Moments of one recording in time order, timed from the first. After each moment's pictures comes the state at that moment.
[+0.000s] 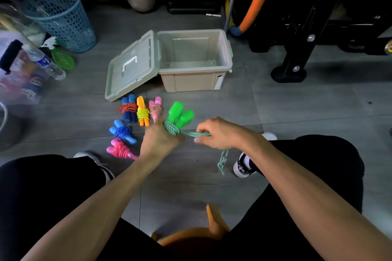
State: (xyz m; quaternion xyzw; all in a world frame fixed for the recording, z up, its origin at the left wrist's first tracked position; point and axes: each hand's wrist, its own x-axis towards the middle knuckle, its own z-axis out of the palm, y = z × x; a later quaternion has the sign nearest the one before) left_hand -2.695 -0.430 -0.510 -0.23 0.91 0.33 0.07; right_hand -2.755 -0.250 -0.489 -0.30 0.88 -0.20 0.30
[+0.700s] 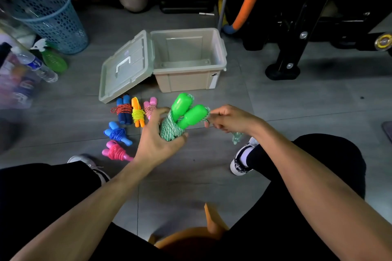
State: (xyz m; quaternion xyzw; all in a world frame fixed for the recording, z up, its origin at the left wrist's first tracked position) left_hand -2.678 -0.429 -0.499 -0.03 0.84 0.54 -0.09; right_hand -2.782 -0.209 -0.496 -0.15 0.79 -0.47 0.36
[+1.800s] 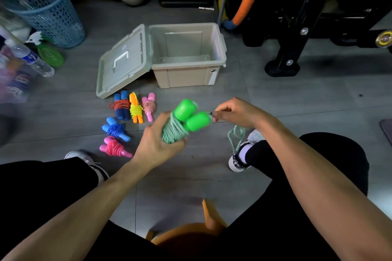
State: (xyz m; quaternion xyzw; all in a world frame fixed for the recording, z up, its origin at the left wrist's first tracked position) left_hand -2.674 -0.431 -0.511 0.01 0.86 0.50 -0.04; right_hand -2.792 -0.190 -0.491 -0.20 0.87 -0.34 0.29
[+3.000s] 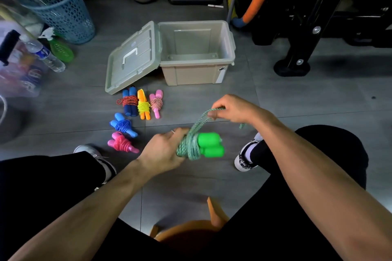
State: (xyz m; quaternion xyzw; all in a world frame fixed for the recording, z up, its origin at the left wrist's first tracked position) left_hand -2.661 -0.446 -0.535 0.20 0.94 0.28 -0.07; right_hand -2.802 -0.226 -0.500 -0.25 0.88 -0.28 0.29
